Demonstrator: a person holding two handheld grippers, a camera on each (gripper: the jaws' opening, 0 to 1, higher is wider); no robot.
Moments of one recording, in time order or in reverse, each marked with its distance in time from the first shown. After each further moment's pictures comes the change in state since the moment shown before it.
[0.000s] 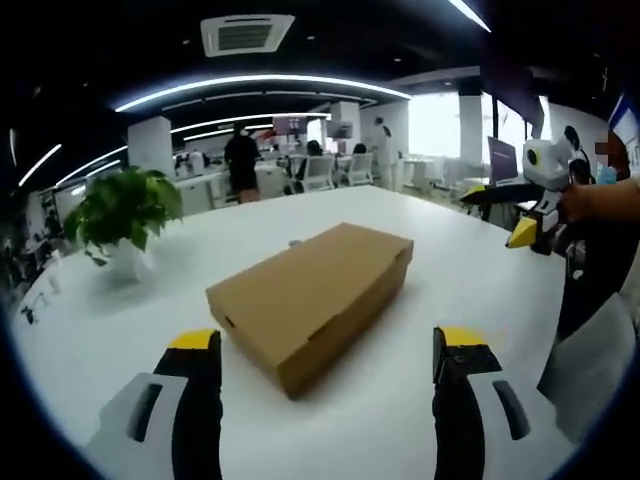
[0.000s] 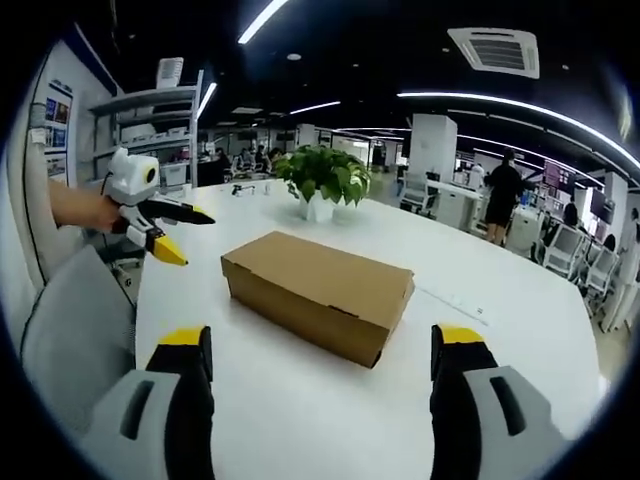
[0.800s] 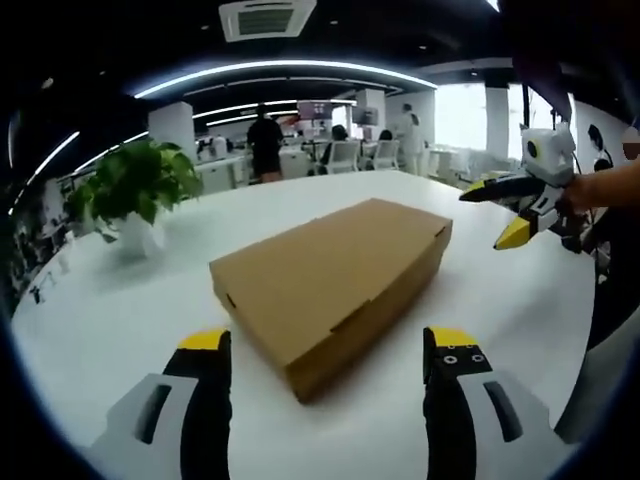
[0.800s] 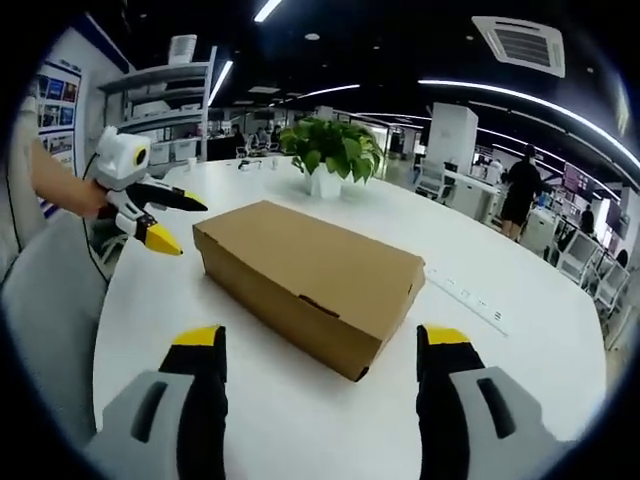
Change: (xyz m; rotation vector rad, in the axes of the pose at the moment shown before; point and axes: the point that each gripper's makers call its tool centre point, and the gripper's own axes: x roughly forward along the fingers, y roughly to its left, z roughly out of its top) left arm 0.044 0.021 -0.027 -0.041 0.054 0.107; right arm 0.071 -0.034 -0.036 -0.054 0.090 0.054
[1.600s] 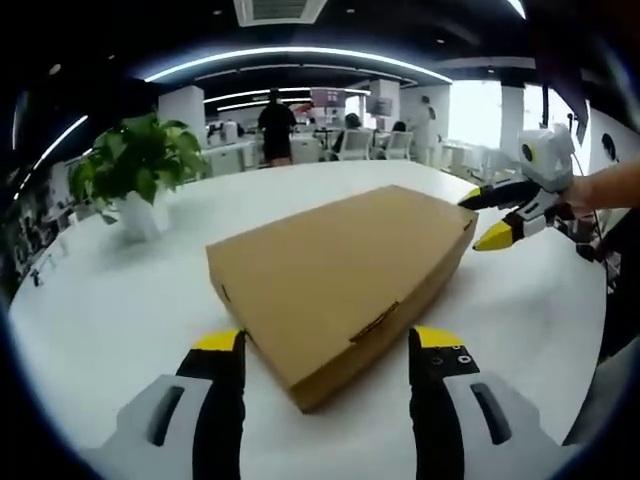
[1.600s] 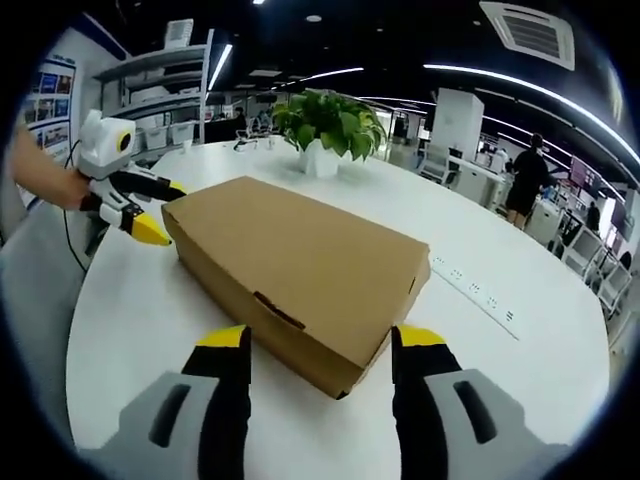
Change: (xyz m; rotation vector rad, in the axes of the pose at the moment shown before) left arm 0.026 0.010 -0.010 -0.048 0.051 0.039; right arm 0.048 -0.023 -0.013 -0.011 0.075 0.011
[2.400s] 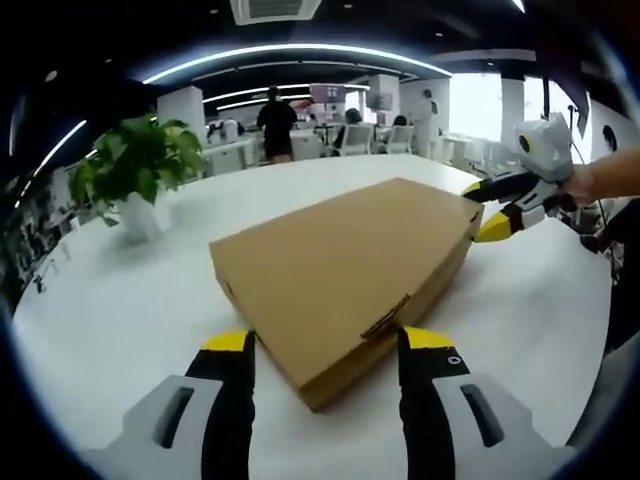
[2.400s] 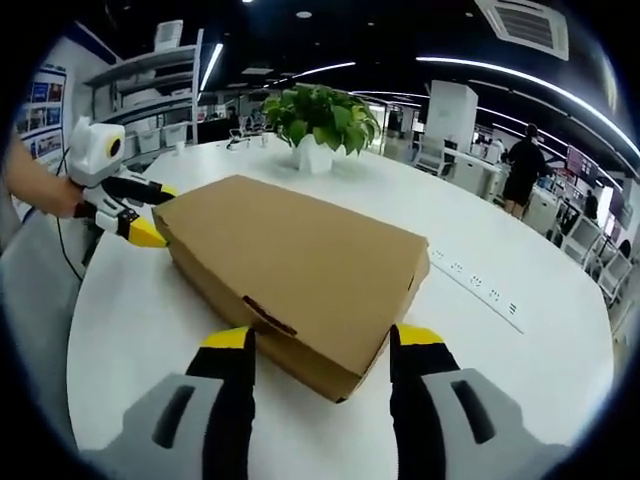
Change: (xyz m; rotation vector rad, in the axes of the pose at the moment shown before) left arm 0.002 0.008 -0.004 0.026 0.022 0.006; right arm 0.005 0.000 -0.002 0.044 0.013 -0.012
